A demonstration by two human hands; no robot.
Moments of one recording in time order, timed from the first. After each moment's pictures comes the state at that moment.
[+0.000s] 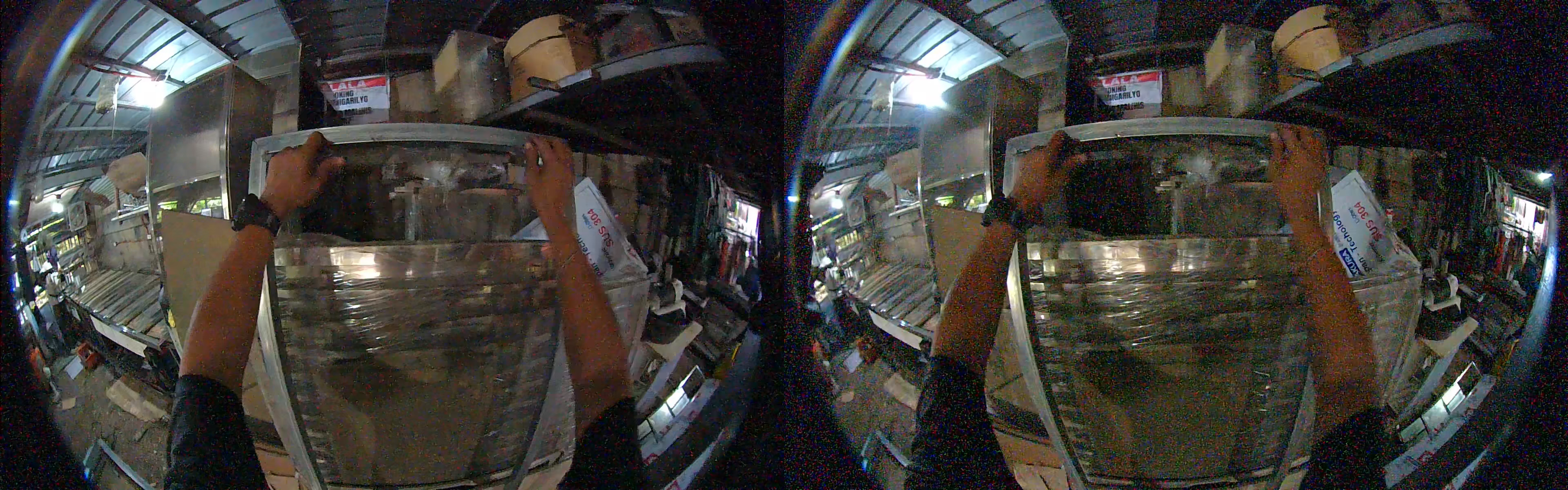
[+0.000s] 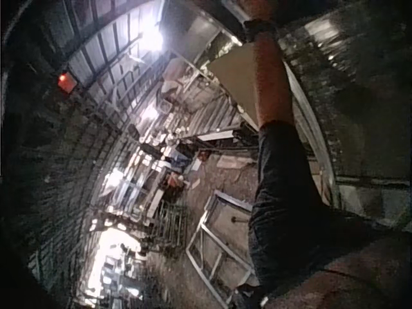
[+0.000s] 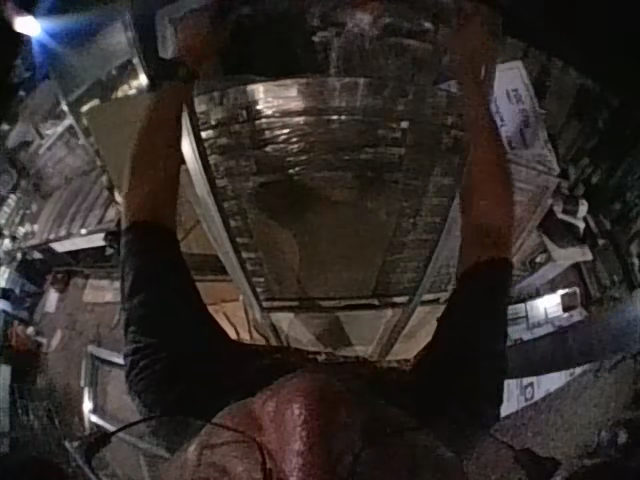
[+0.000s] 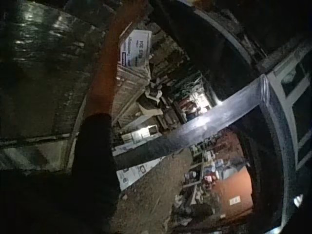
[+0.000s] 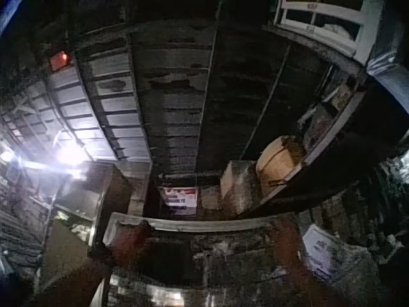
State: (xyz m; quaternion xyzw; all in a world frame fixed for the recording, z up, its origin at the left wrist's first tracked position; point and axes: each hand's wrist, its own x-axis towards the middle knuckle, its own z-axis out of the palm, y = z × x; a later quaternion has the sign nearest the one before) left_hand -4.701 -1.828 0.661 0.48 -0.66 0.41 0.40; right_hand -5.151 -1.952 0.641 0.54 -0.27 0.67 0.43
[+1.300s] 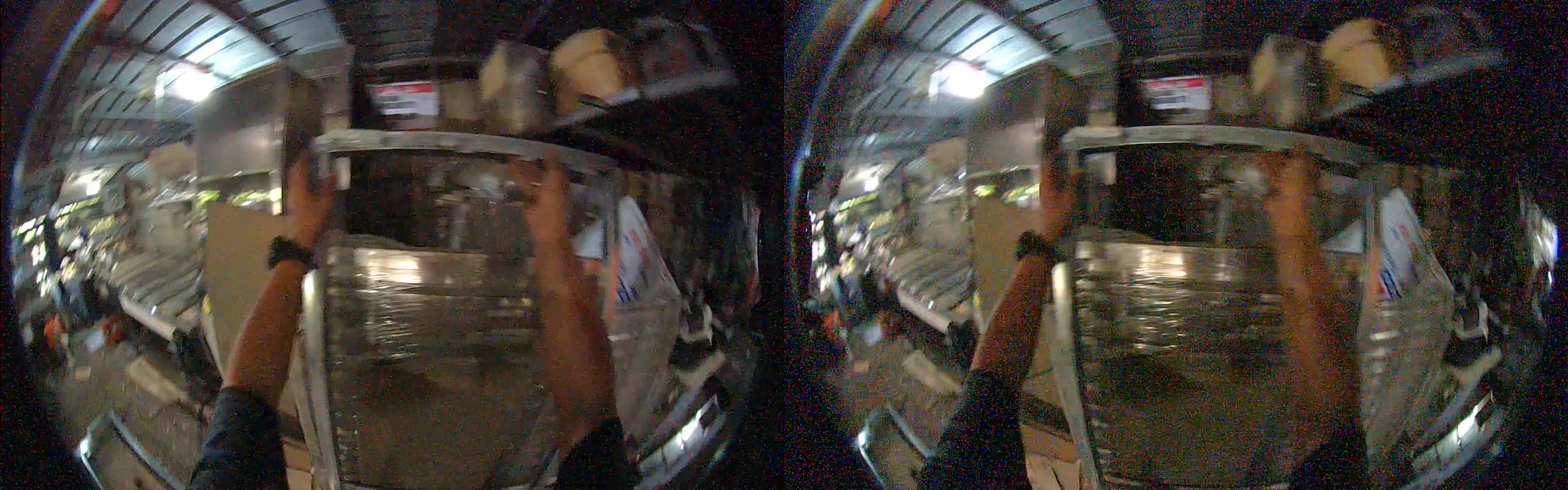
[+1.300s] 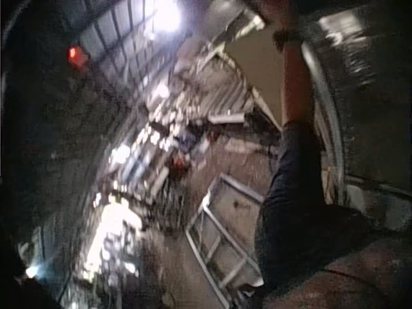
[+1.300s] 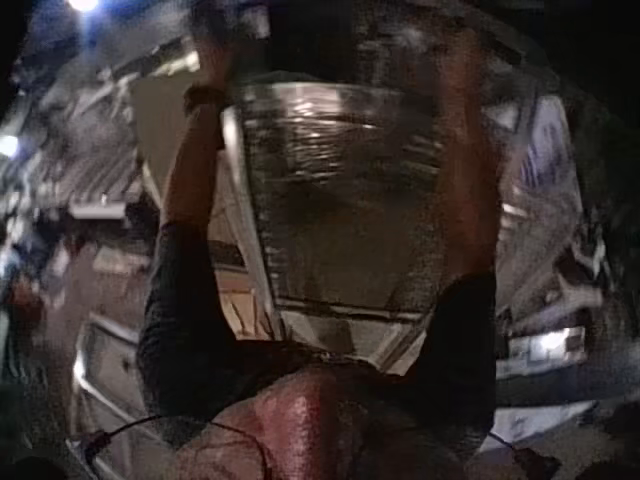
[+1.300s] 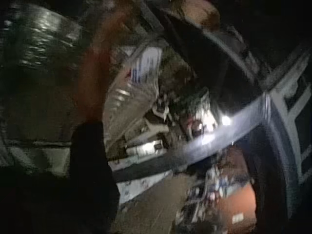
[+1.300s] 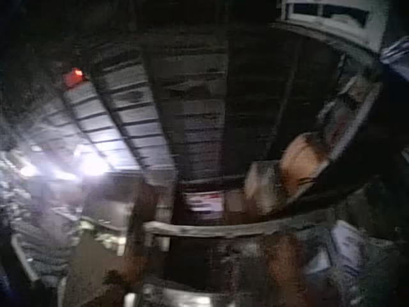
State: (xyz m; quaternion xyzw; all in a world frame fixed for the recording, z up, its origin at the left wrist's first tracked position) left_hand -4.616 -1.839 0.602 0.38 -0.53 0.36 0.66; right_hand -5.035 -1.930 0.644 0.43 -0.06 0.75 -0.51
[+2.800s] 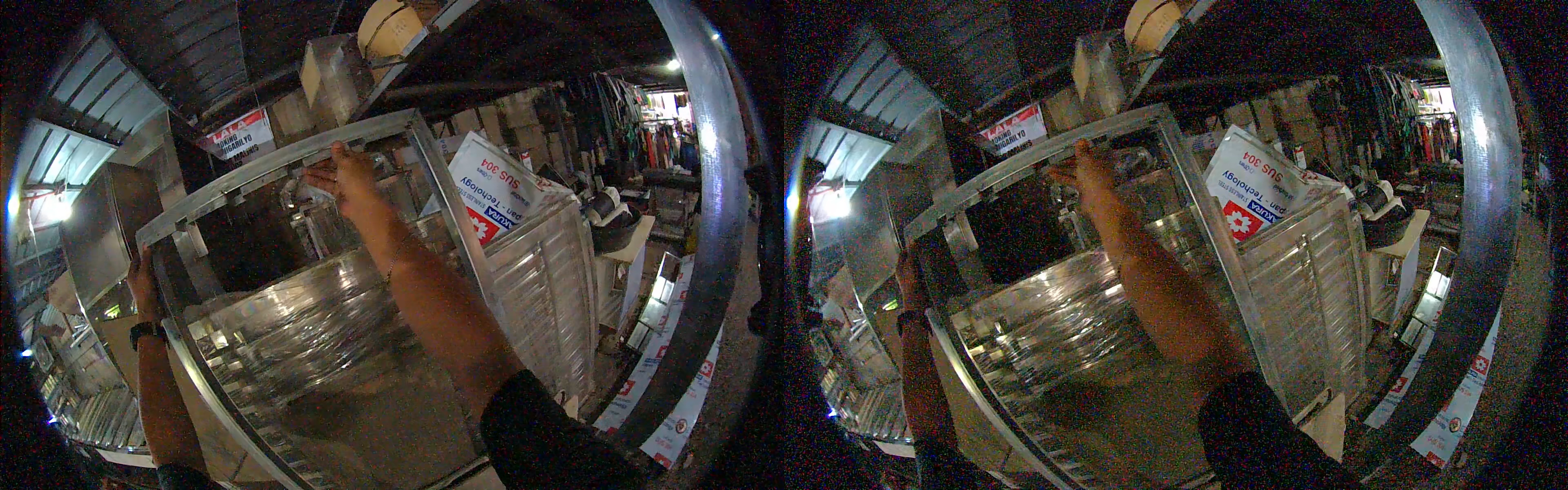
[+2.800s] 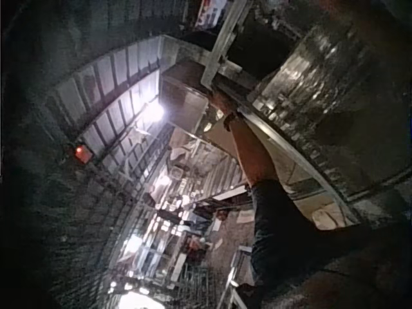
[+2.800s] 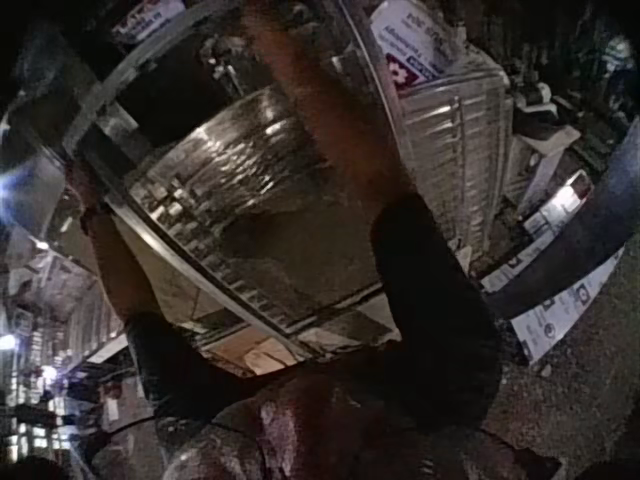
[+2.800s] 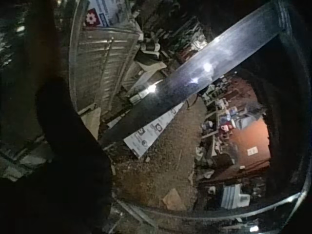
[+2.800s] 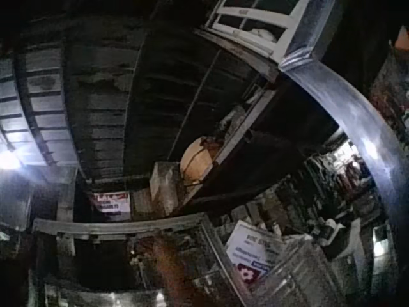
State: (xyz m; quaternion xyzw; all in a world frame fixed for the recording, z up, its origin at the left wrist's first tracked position) left_hand -4.574 -1.846 0.643 0.37 -0.56 0.00 0.74; right_hand -5.046 -1.945 0.642 0.44 0.07 0.73 -0.51
